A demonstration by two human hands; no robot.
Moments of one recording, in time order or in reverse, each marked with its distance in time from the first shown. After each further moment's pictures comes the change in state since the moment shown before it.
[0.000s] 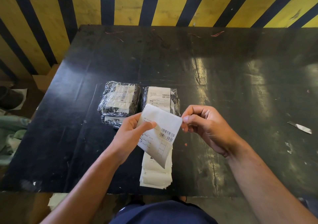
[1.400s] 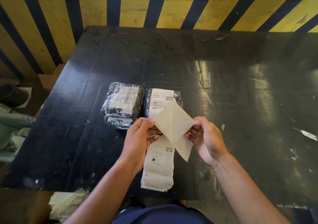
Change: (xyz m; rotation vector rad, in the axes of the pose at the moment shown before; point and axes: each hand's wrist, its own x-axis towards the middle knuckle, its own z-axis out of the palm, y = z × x) left_hand 0.002 -0.017 0.024 -0.370 0.295 -0.091; right_hand 0.010 0.043 0.016 0.457 0.404 0.150
